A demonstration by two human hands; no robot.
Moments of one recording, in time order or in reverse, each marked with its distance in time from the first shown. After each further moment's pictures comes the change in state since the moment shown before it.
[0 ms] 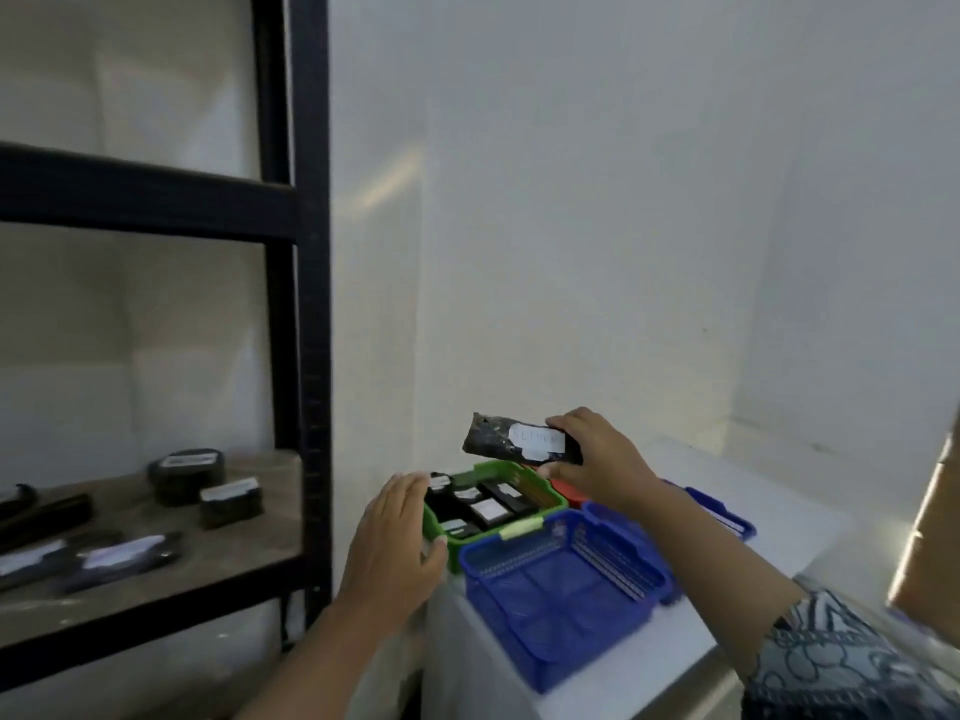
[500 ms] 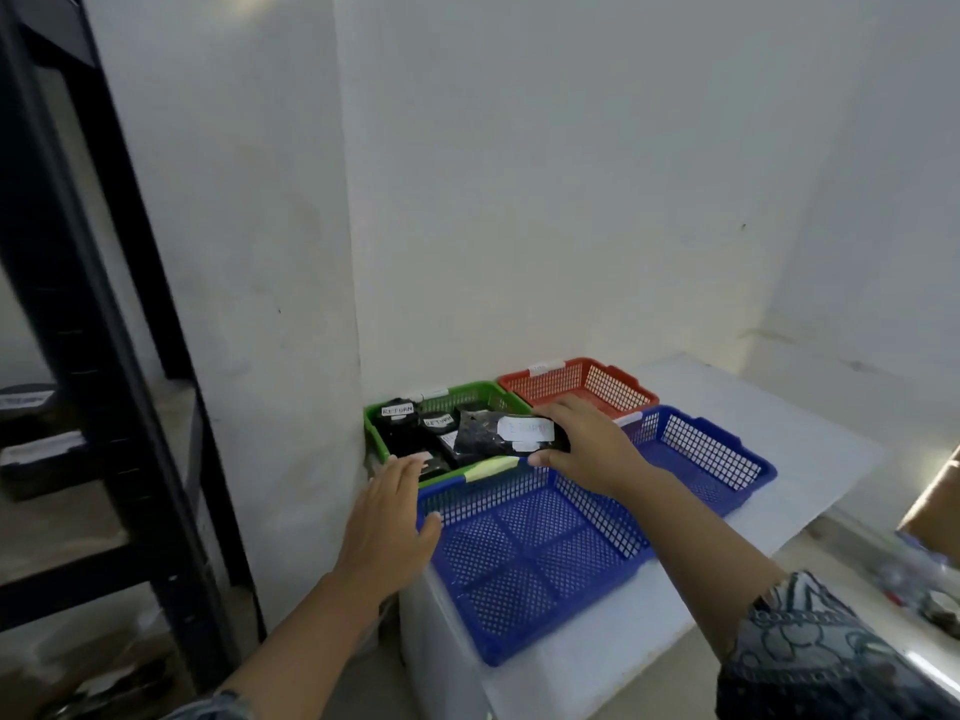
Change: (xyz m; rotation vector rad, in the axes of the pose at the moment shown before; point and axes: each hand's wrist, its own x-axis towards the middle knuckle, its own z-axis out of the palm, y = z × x) left_hand 0.060 0.003 0.174 0.001 -0.241 -0.162; right_hand 0.046 0.162 0.113 0.026 -0.198 0.003
